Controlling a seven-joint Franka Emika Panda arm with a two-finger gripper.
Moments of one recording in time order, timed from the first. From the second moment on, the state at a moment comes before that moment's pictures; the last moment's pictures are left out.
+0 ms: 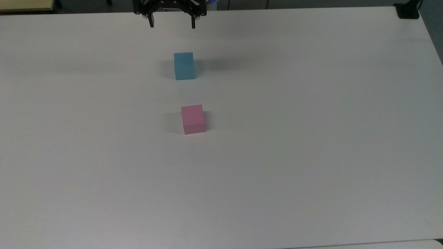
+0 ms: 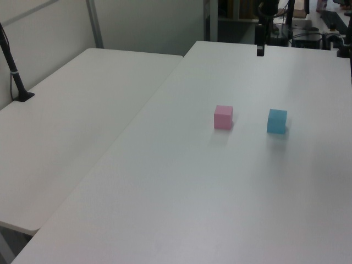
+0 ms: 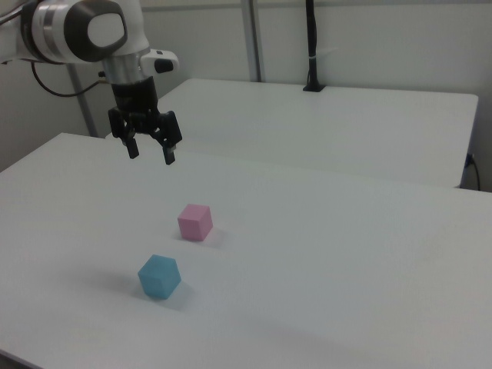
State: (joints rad) arm 0.10 0.02 -0.08 -1.66 -0.04 1.64 -0.01
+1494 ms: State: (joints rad) arm 0.08 0.06 -0.07 -1.64 -0.04 1.61 -0.01
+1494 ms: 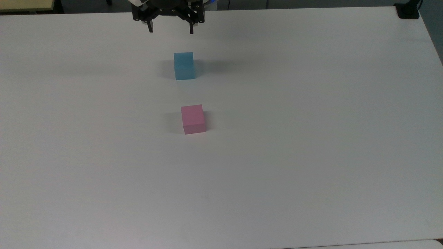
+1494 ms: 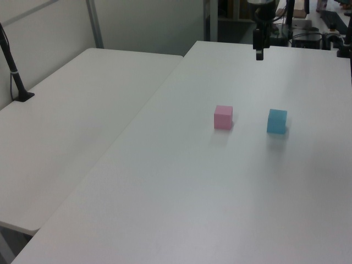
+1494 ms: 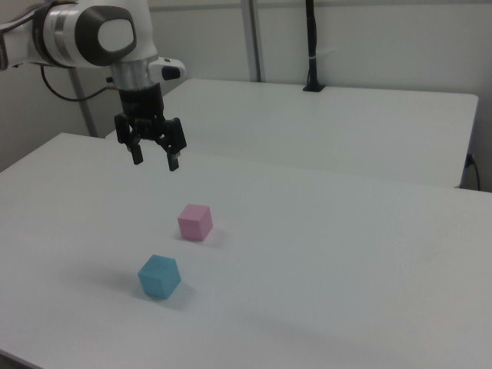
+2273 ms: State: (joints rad) arm 0.12 0.08 -0.07 -1.92 -0.11 1.82 -0.05
